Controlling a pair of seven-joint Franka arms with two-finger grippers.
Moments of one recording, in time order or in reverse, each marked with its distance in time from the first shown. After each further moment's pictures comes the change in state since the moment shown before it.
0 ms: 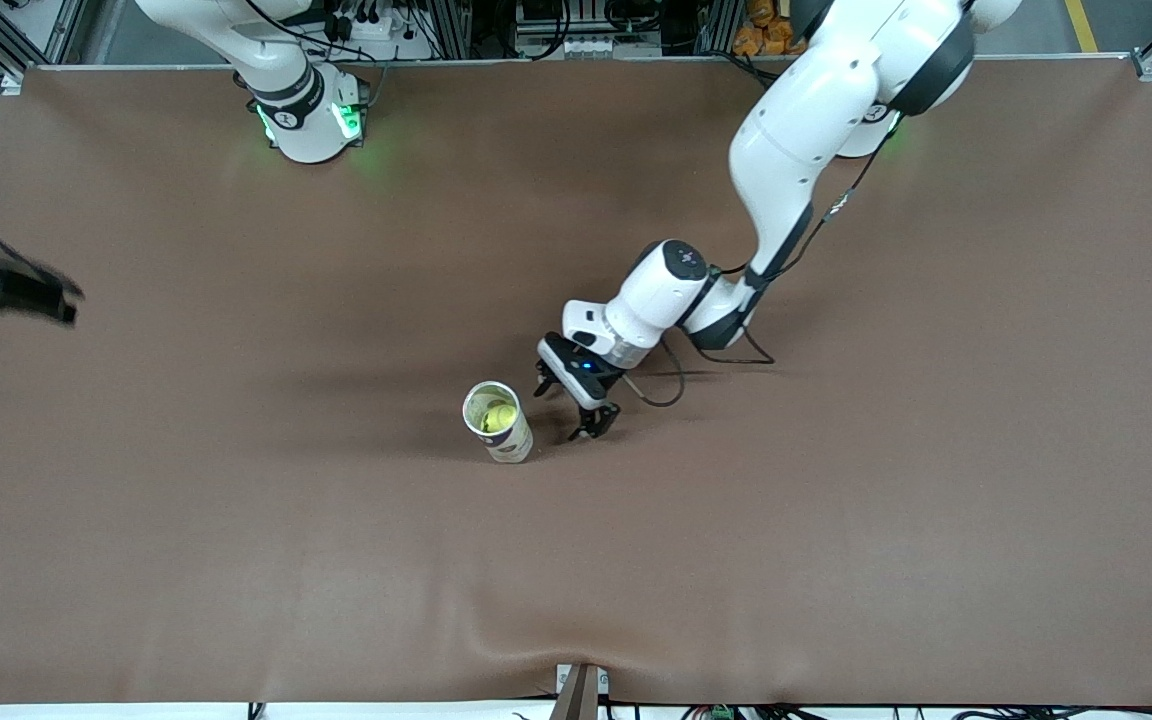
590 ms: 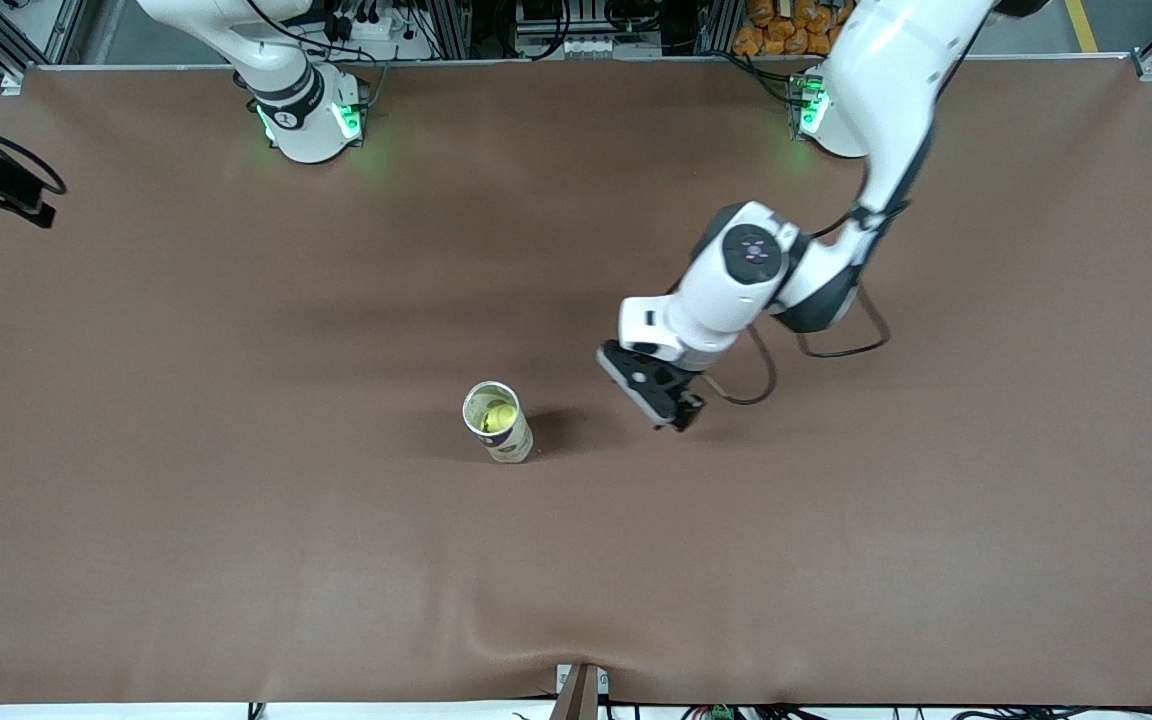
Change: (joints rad) left arm 0.183 -0.355 -0.007 -0.021 -0.001 -0.732 -0.001; right arm -0.062 -0.197 0.143 -0.220 -0.128 0.065 0.060
